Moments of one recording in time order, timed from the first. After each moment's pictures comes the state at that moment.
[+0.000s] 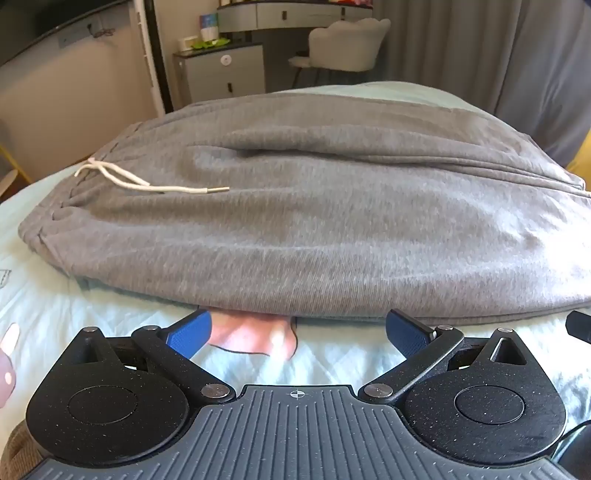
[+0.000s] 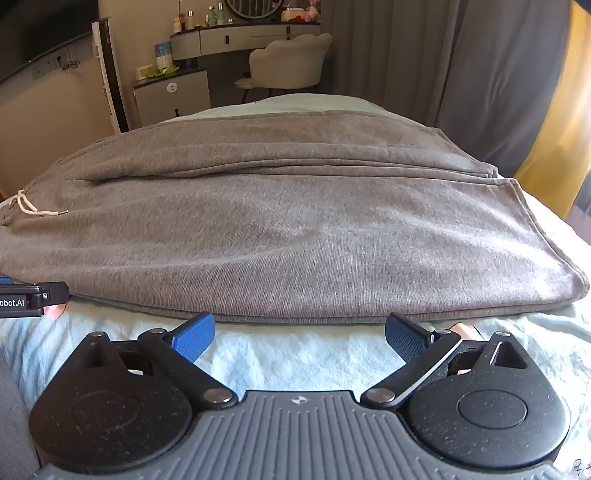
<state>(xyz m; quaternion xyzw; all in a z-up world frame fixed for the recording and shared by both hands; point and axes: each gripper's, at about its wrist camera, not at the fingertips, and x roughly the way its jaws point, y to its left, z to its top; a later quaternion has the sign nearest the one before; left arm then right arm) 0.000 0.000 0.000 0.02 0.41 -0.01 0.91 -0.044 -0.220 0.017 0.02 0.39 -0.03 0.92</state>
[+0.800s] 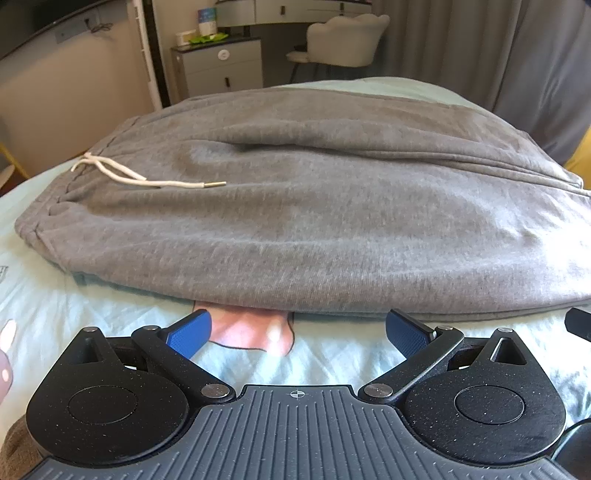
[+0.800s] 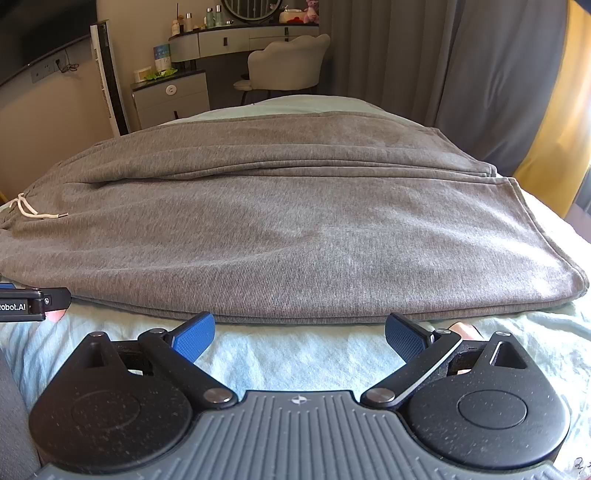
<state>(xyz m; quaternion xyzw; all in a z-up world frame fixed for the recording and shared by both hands) -0.002 0.001 -0.003 0.02 0.42 -0.01 0.91 -0.044 -0.221 0.018 0.03 0.39 -0.03 0.92</state>
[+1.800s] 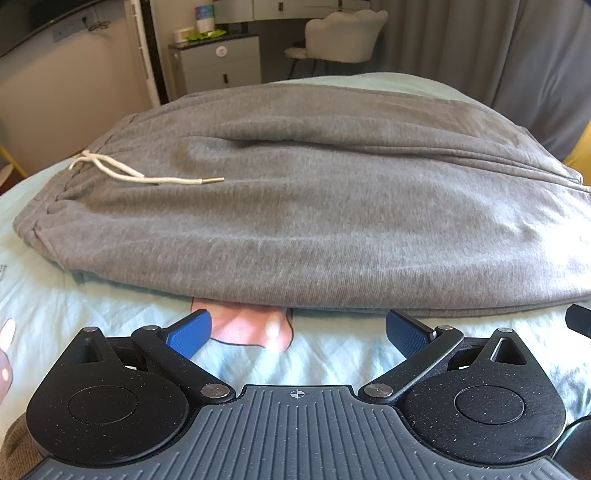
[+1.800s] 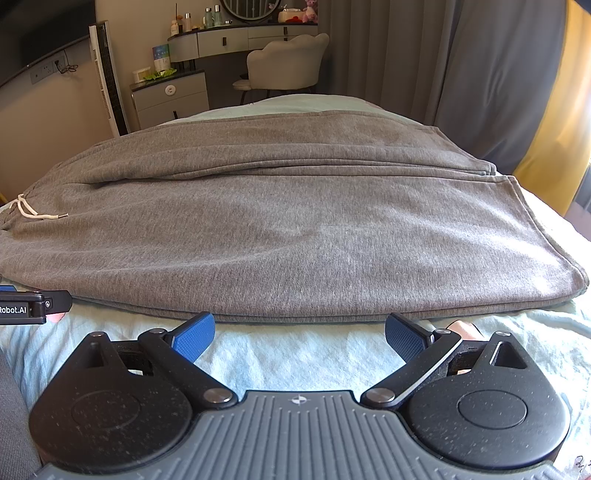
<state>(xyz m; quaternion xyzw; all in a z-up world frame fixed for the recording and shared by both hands) -0.001 0.000 -0.005 0.02 0.43 -0.02 0.90 -0.046 -0.222 0.019 0.03 0.39 -0.03 0.92</state>
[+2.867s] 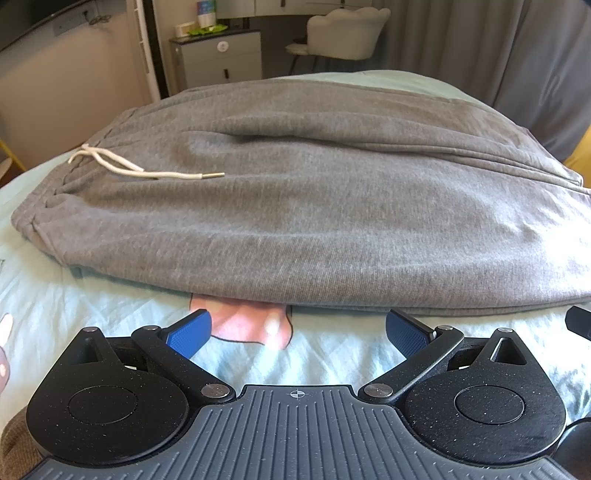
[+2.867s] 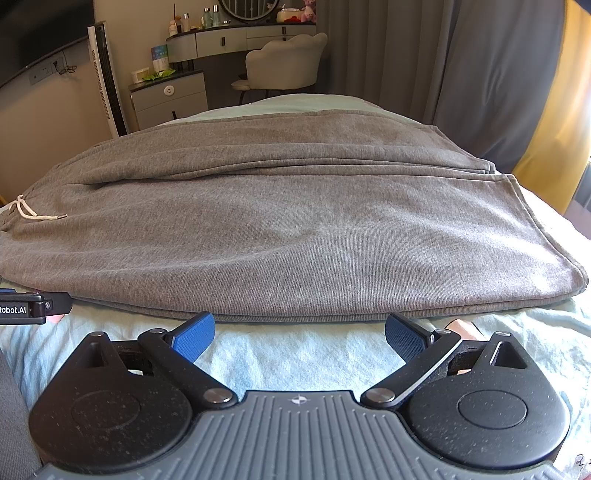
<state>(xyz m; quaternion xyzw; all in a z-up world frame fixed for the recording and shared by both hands) 0.000 0.000 -0.005 0.01 0.43 -0.01 0.90 -0.047 -0.224 0.020 0.03 0.39 -0.03 0.92</state>
